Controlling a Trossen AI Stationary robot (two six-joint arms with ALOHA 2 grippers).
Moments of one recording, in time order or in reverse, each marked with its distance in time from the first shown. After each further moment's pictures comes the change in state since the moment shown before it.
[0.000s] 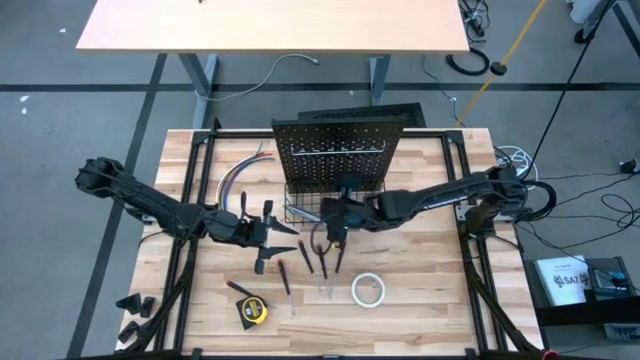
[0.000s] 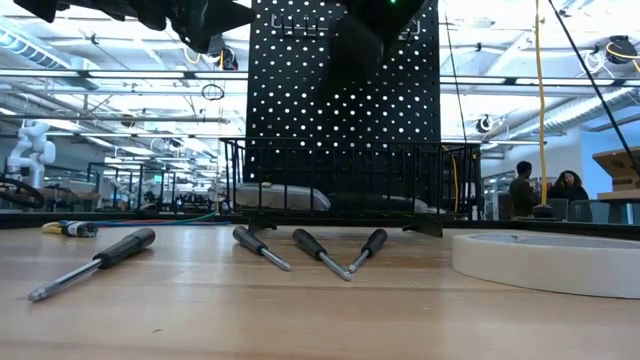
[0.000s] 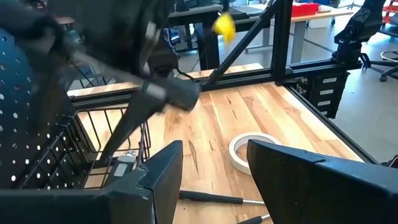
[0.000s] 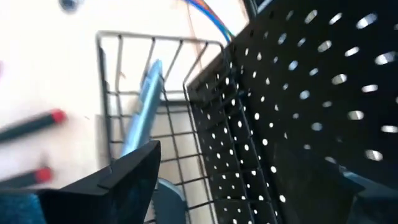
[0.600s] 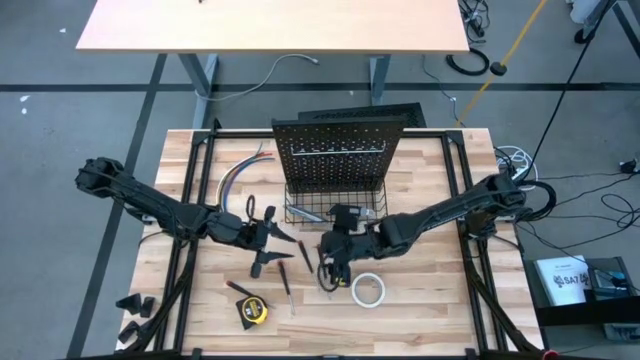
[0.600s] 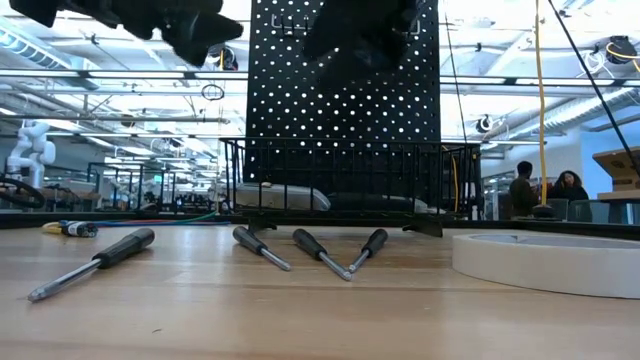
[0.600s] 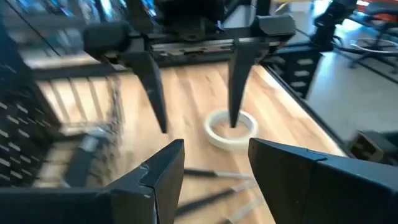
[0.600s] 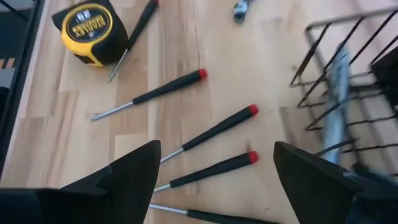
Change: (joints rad) left arm -0.001 0.000 0.000 -0.103 0.105 -0.100; right arm 0.148 0.055 0.000 0.039 -0.389 0.382
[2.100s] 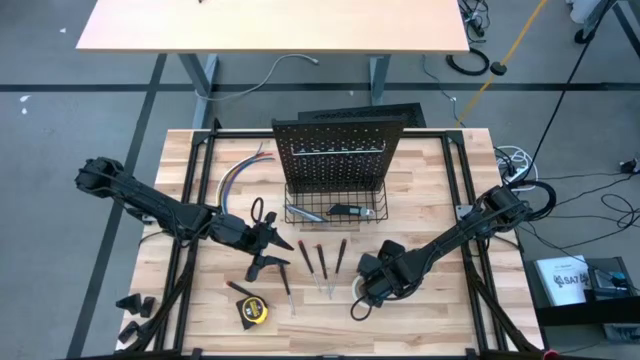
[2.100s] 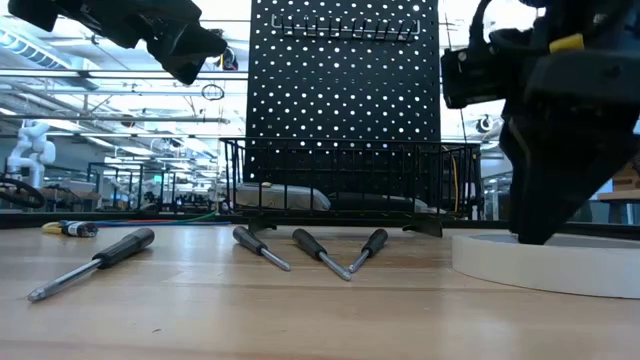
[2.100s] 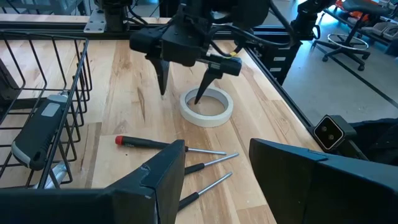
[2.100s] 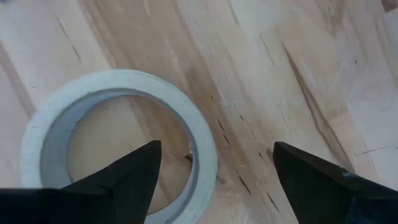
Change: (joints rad) left arm 0.000 0.000 0.000 -0.076 0.082 -0.108; right arm 0.227 0.044 -0.268 -0.247 0.032 0.598
